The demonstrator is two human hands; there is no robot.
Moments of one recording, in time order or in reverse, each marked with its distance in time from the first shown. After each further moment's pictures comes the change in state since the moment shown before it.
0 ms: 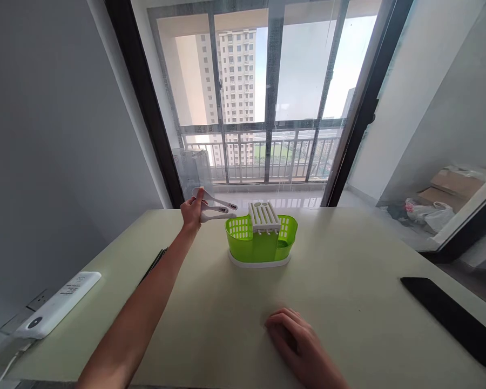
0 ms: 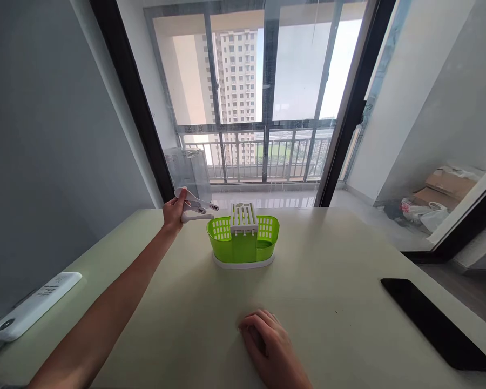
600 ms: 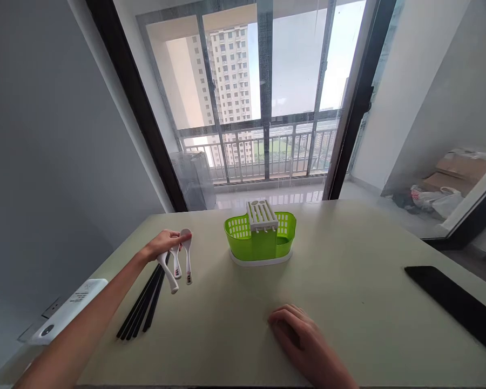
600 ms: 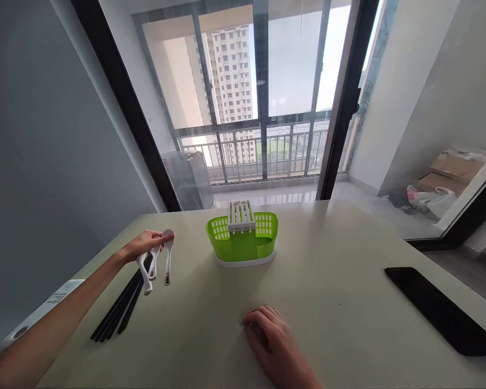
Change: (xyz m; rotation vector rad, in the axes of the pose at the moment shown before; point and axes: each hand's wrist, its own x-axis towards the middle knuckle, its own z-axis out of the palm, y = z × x) left_hand -0.016 0.004 -0.135 0.700 -0.705 -0.286; right_hand 0.000 -0.002 -0.002 0.001 0.019 0.006
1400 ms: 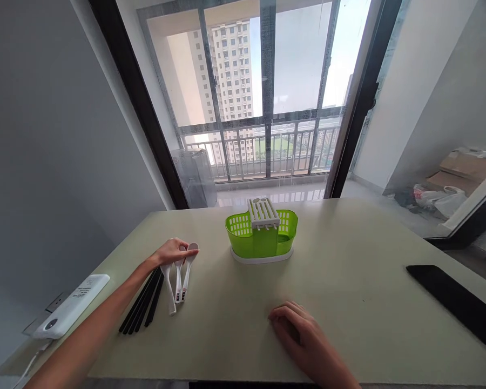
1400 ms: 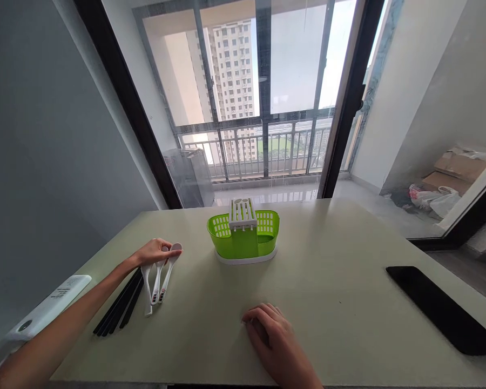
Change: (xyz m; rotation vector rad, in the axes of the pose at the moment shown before) left_hand 0.001 -0.025 0.026 0.387 -0.087 0.172; right_hand -0.001 -0.004 -0.003 0.011 -0.013 0.026
